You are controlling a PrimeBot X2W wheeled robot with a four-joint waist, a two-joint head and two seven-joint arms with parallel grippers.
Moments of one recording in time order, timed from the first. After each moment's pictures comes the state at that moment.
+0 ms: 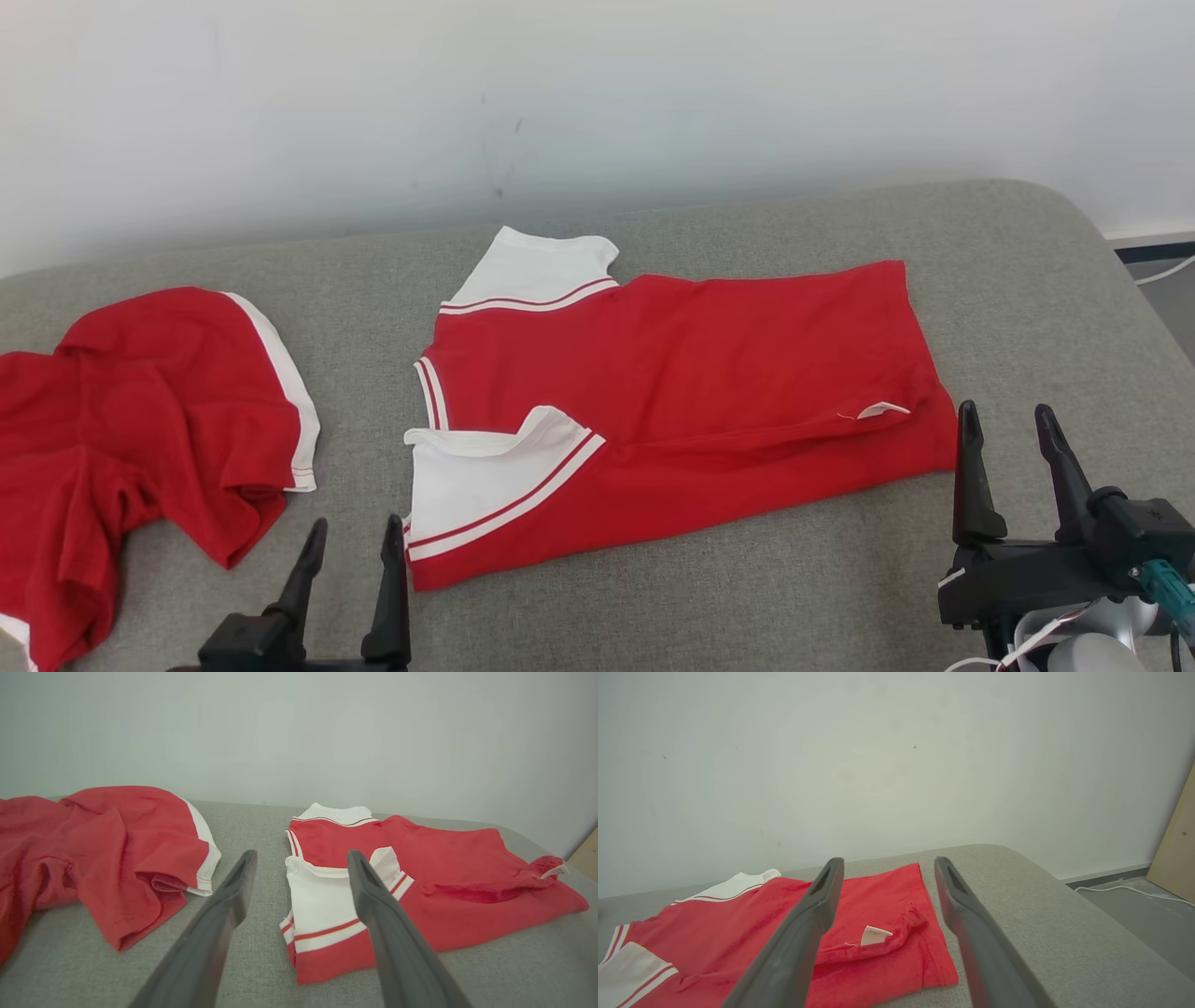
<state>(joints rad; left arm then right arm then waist) 0.01 0.09 -0.28 0.10 -0.21 0.11 -0.20 -0.05 -0.11 0.00 0.12 0.29 -0.10 -0.24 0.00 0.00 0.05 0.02</state>
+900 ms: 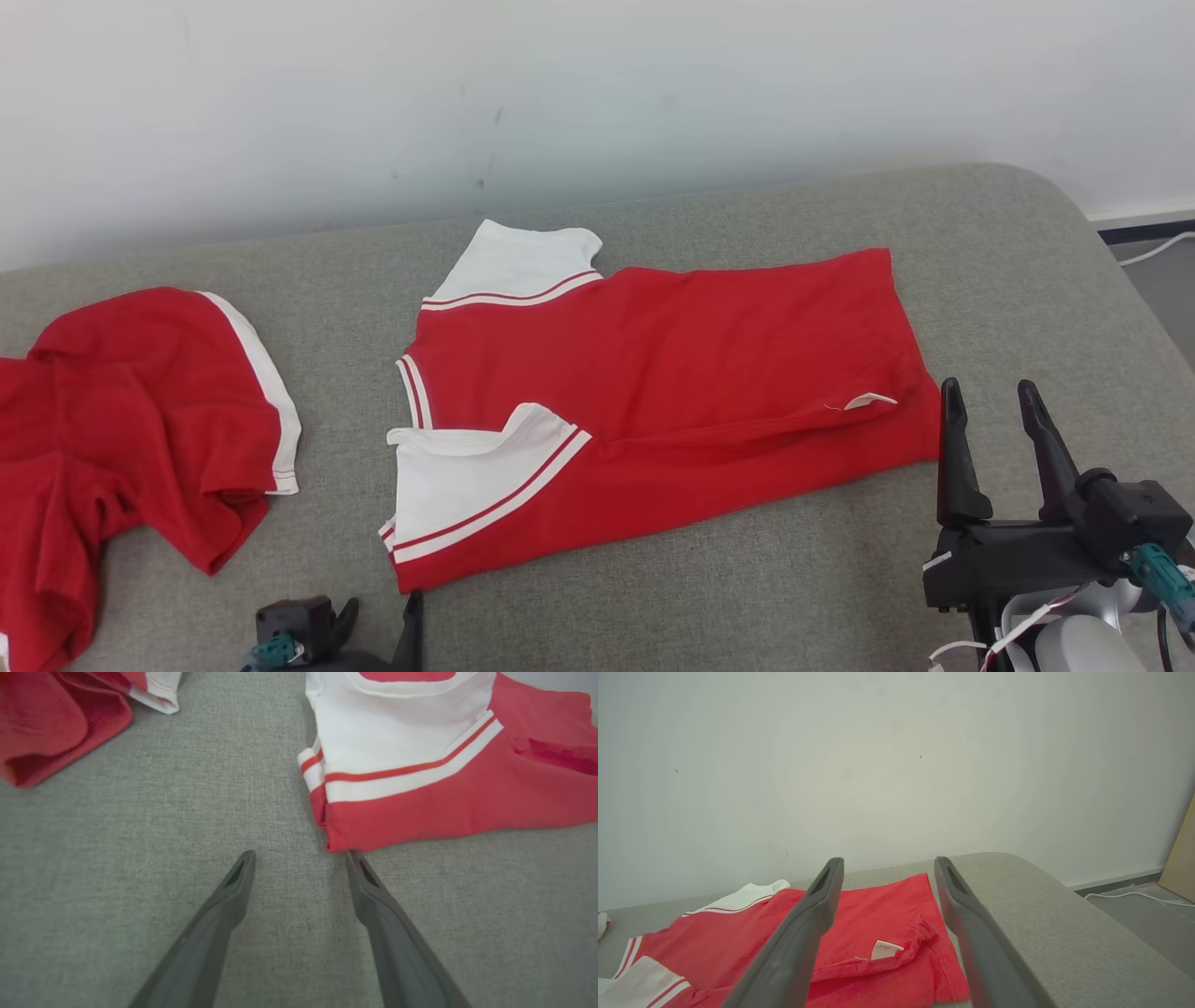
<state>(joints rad) -0.13 0.07 -0.30 0.52 -0.29 0.05 -0.01 -0.08 -0.11 0.02 0.10 0.30 -0.10 -0.24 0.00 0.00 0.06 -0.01</state>
